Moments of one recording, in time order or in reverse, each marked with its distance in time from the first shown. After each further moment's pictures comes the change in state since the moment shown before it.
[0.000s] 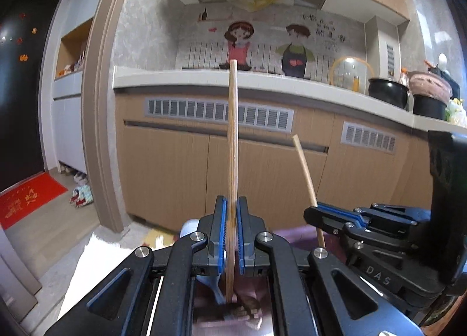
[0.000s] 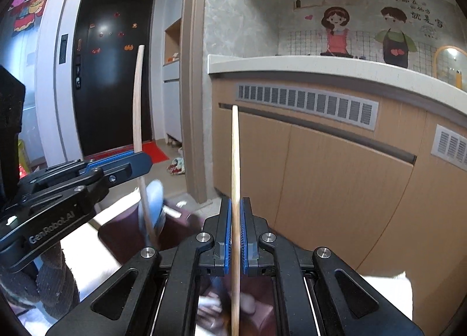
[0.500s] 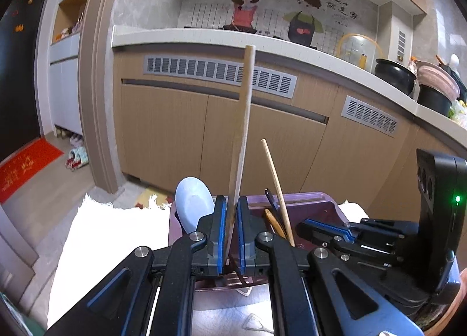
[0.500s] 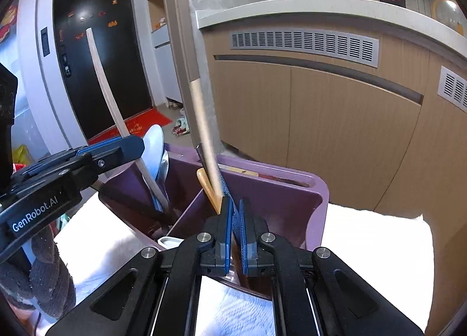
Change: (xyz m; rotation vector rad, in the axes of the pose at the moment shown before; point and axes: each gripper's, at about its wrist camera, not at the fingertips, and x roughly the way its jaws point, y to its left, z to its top) left arm 0.009 0.004 -0.007 -0.072 0.200 -0.028; right arm 0.012 -0.002 -0.025 0.129 0.246 0.032
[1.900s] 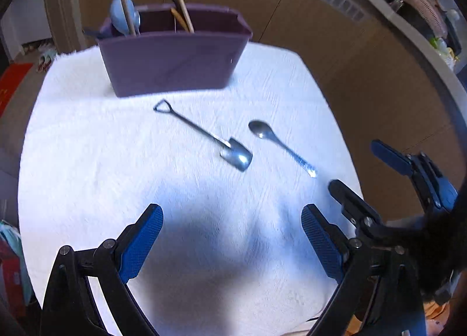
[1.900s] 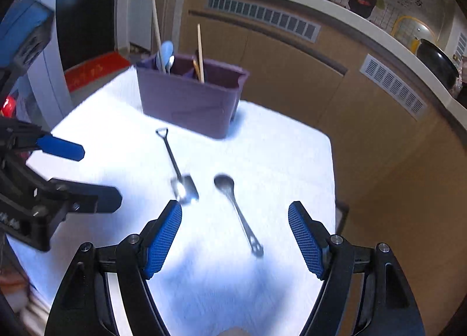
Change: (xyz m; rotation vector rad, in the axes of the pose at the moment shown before) left arm -0.082 -0.083 -0.092 -0.036 0.695 -0.131; right arm -0.190 0.044 -0.110 -0.125 0.239 -0.329
